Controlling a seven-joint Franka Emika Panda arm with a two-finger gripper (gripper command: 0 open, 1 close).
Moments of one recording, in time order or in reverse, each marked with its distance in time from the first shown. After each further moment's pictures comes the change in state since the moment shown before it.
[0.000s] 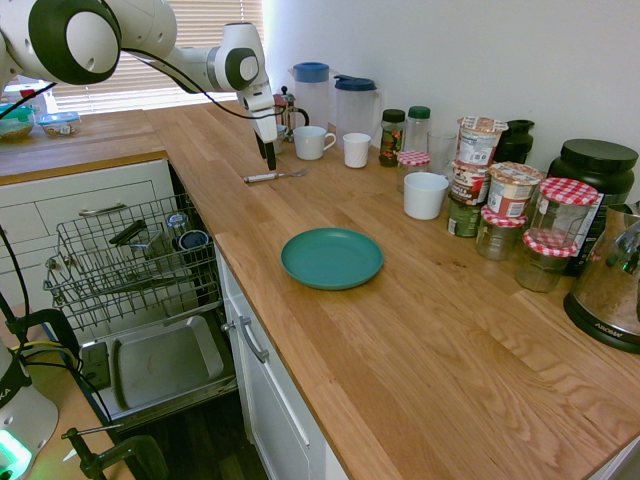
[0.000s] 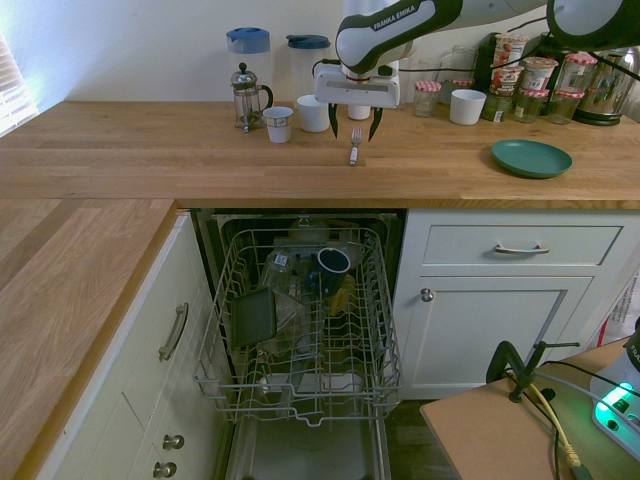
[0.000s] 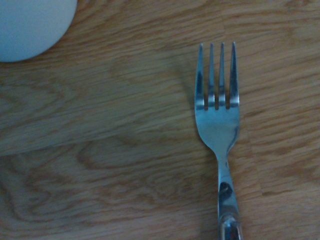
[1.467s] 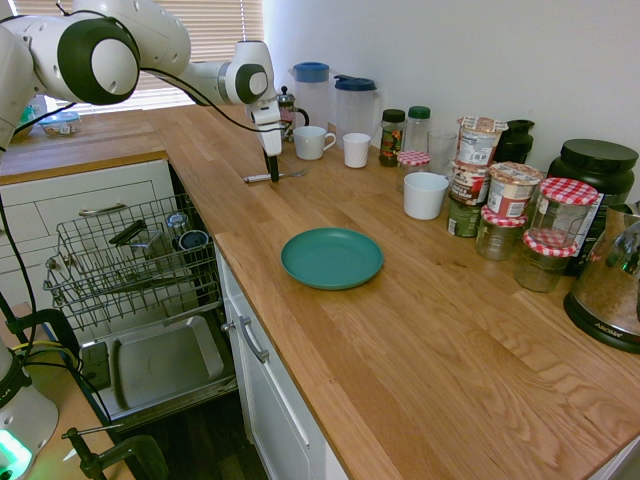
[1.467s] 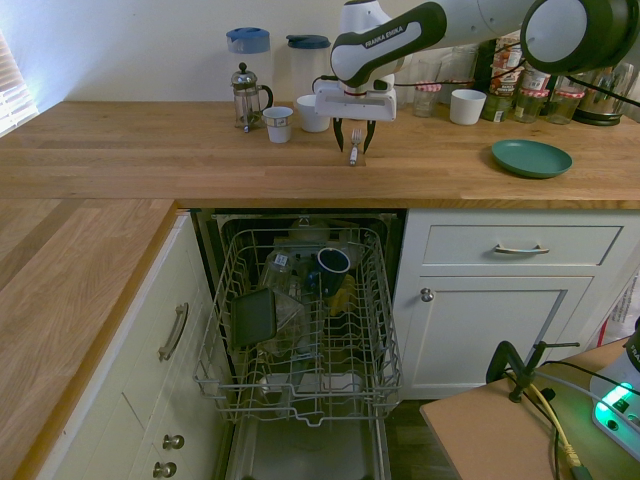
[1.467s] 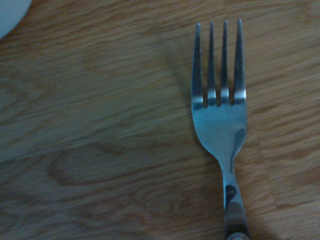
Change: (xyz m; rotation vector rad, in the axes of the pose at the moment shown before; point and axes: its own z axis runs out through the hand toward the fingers) arm 0.004 -0.007 0.029 -0.044 -0.008 0.033
